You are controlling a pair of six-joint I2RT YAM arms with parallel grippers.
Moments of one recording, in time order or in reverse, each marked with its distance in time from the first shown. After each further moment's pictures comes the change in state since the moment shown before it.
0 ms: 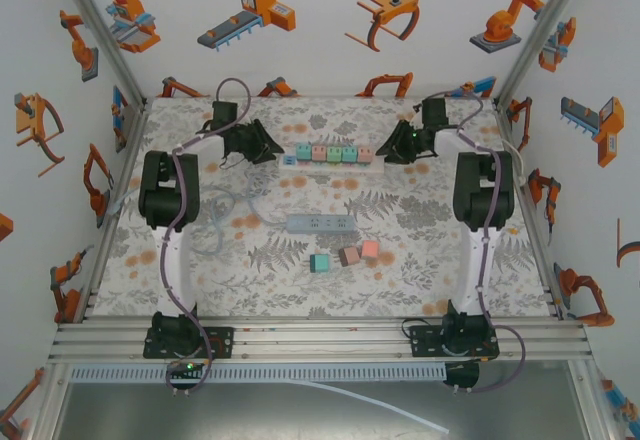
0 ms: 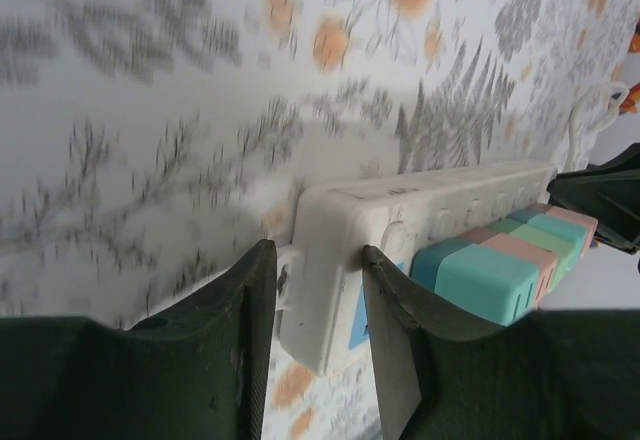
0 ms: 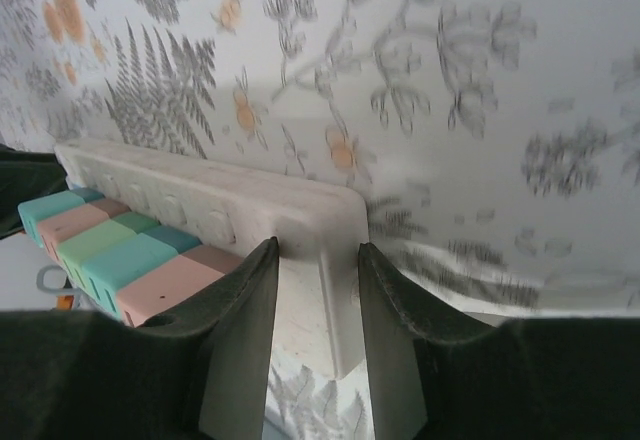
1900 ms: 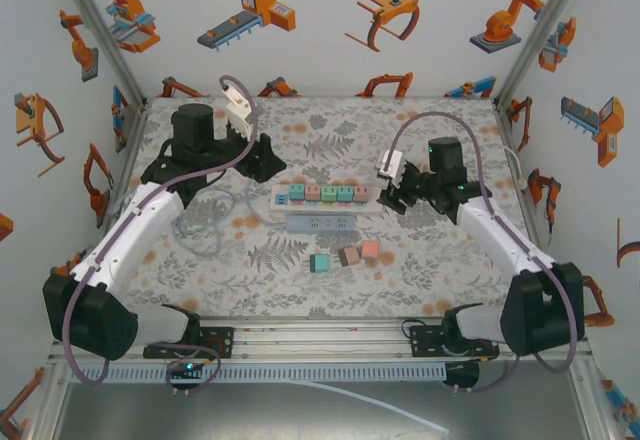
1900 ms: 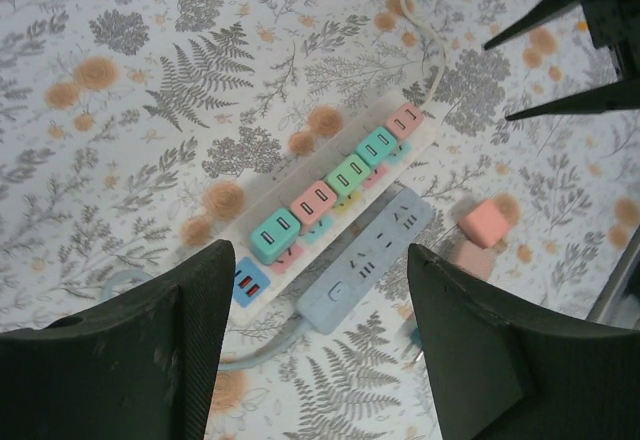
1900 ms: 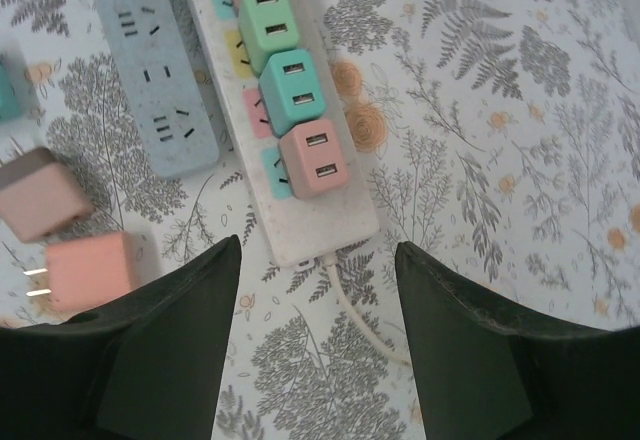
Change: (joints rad) left arm -0.180 -0.954 -0.399 -0.186 -0.017 0.763; right arm 0.167 -0.898 -0.717 0.024 -0.146 -1.460
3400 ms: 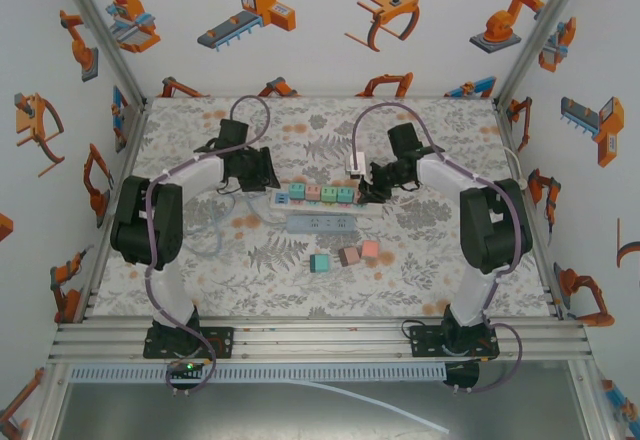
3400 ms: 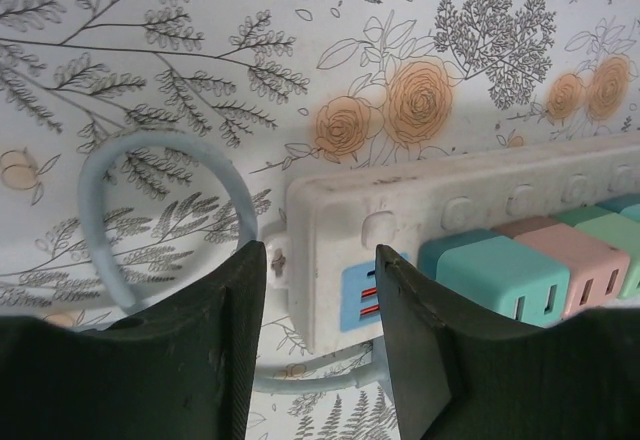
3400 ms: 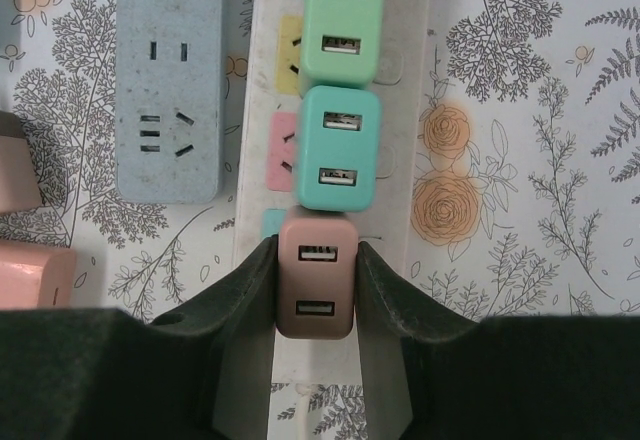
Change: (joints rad) left arm 0.061 0.578 0.048 0.006 -0.240 -0.459; right arm 0.073 0.508 0.339 -0.236 -0.093 -0.304
